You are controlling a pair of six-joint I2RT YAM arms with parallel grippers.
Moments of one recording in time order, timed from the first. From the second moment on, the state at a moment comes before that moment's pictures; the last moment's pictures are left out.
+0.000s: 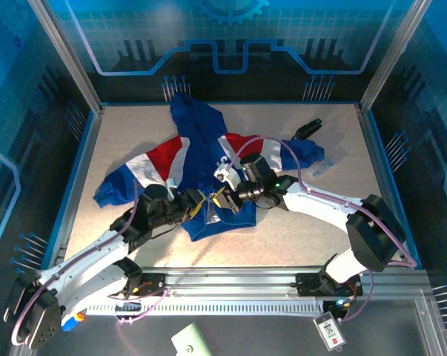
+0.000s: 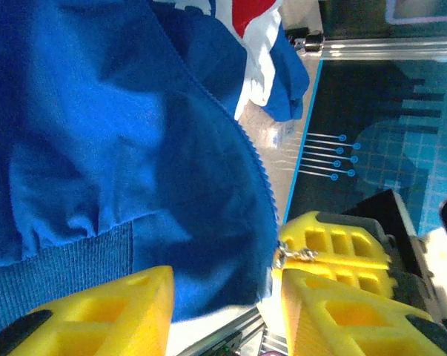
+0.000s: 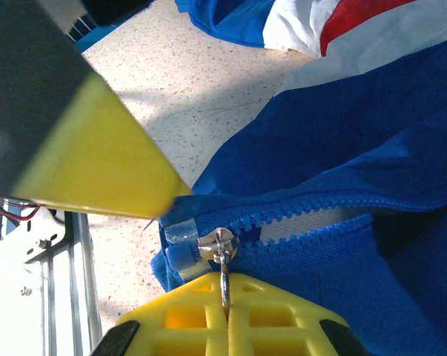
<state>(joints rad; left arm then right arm) -0.56 0.88 0.42 -0.01 0.26 -1.39 0.74 1.52 0.95 -0.15 -0.55 0.02</state>
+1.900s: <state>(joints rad) -0.63 0.90 0.58 -0.38 0.27 -0.77 0.74 1.67 1.16 -0.44 -0.54 0.00</state>
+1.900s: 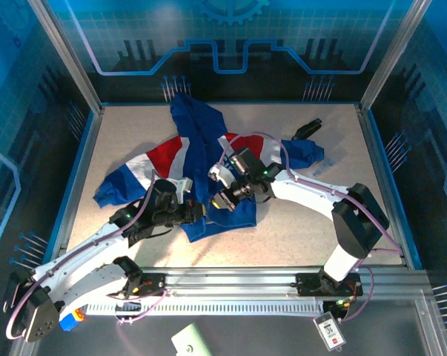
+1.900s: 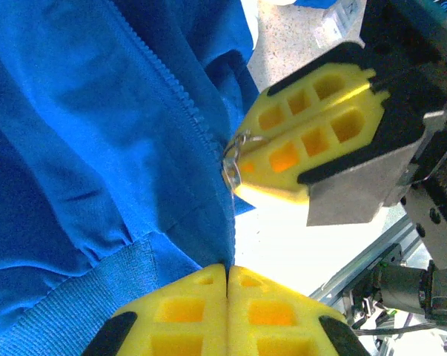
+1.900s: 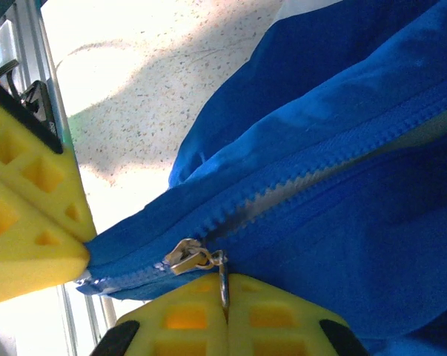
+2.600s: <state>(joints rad) -0.63 0.82 0.58 -0.48 0.27 -0.79 0.71 1.79 1.29 -0.47 -0.50 0.03</state>
